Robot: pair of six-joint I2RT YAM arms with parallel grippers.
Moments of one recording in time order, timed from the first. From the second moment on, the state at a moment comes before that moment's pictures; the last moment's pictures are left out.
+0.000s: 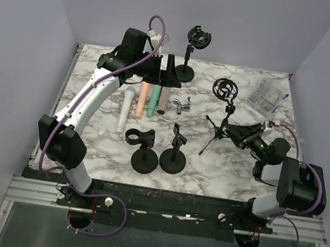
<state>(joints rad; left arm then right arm) -0.37 1.66 1.72 -0.65 0.60 -0.33 -0.20 1.50 0.24 1.20 -0.91 1.33</state>
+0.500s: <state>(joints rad) -0.37 1.67 1.72 -0.65 0.60 -0.33 -0.20 1.61 0.26 1.40 -0.94 1.43</state>
